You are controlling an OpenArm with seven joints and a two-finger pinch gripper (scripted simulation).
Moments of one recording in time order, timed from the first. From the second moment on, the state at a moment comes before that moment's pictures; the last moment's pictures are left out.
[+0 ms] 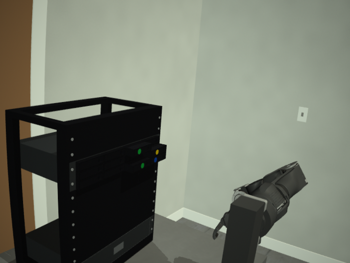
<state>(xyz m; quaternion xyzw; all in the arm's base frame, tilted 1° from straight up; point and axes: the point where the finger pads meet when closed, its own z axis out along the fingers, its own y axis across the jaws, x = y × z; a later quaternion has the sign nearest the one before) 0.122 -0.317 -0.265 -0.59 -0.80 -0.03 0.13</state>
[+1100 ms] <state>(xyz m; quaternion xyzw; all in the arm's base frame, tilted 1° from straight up) 0.178 -0.269 -0.259 -0.52 -0.84 -0.10 0.08</state>
